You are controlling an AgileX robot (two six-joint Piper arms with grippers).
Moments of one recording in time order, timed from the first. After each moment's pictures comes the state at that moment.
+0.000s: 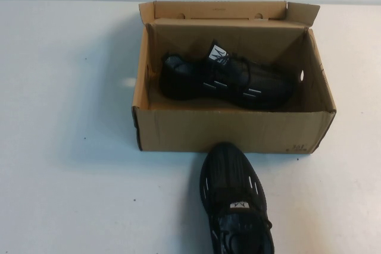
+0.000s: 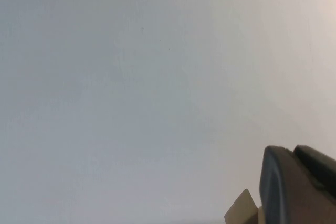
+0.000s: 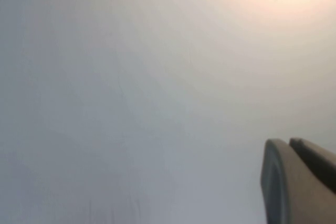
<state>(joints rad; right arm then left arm) 0.02 -0.01 0.03 0.17 -0.42 0.02 -0.17 -0.01 0.03 0.10 -0.36 -0.02</state>
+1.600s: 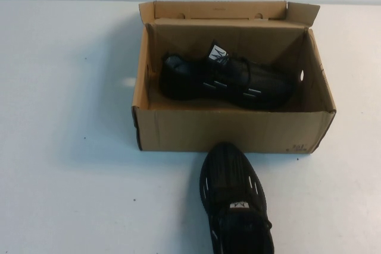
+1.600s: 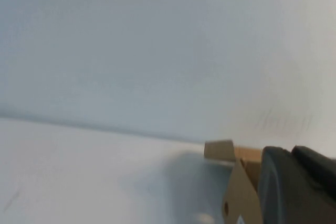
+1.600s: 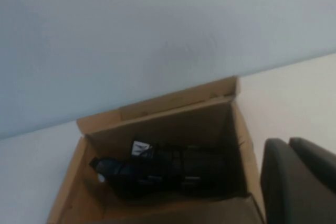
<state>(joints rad) 0.02 0.40 -0.84 0.28 0.69 0.20 -0.17 0.28 -0.66 0.08 0.42 -0.22</state>
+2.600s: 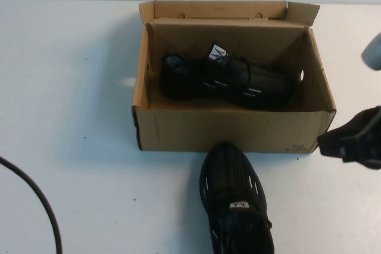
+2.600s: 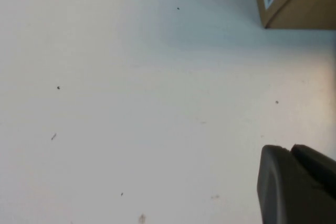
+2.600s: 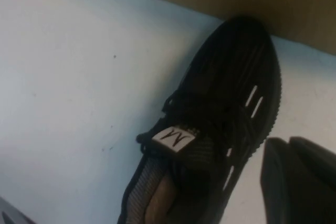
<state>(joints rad) 0.32 1.06 -1.01 0.48 1.00 -0.17 -0.17 0.61 -0.74 -0.12 1.02 0.00</state>
